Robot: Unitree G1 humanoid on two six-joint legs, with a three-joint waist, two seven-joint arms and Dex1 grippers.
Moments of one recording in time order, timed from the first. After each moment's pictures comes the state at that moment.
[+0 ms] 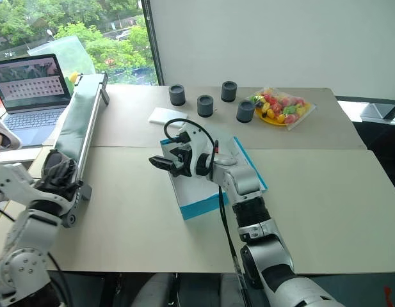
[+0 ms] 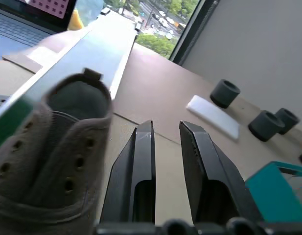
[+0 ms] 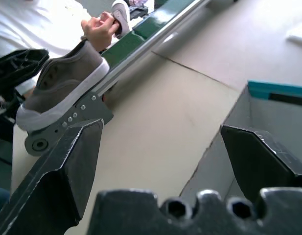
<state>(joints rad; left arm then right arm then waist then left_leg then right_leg) -0.07 0.16 0.60 -0.52 -0.79 0.72 0.01 -0.81 -0.01 0.05 0.24 0.38 0.81 0.59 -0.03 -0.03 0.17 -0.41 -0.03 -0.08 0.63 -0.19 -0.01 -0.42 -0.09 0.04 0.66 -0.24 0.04</state>
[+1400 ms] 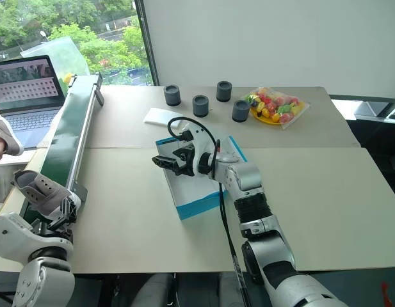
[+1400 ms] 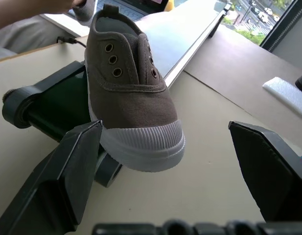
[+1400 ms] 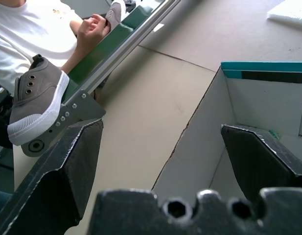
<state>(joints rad) 0.37 0.04 0.36 -0.91 -0.69 0.59 0.61 -0.82 -0.04 0.07 0.27 0.38 0.82 0.61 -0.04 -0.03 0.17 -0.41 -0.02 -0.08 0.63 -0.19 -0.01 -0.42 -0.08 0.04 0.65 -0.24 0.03</state>
